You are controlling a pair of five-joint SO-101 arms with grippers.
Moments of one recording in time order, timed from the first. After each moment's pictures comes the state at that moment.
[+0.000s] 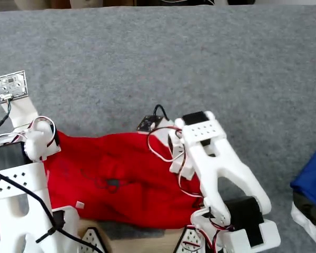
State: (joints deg) left arm -18.1 -50.5 39.9 74.7 -6.6; right arm -18.7 -11.9 42.3 79.7 34.9
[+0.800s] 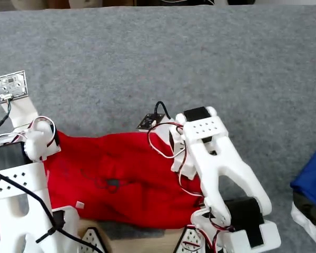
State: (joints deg) left arm -18.1 -50.5 39.9 74.7 -6.6; right arm -18.5 -12.7 40.1 85.8 34.9
